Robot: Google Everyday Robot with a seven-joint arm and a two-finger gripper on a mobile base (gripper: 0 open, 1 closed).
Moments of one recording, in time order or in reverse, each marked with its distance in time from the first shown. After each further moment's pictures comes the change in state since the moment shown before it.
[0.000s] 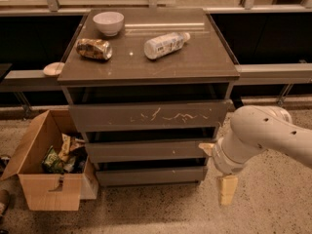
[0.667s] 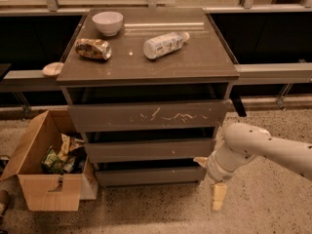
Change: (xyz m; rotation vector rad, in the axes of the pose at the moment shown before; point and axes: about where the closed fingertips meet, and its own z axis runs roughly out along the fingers) arm 0.028 -0.009 0.118 -0.114 -0.142 0.046
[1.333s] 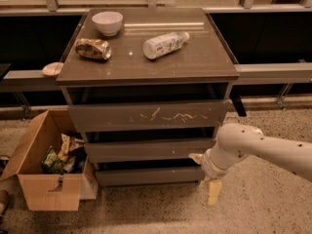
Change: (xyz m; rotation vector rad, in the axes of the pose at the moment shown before) arm -0.002 -0.019 0.010 0.046 0.027 -0.061
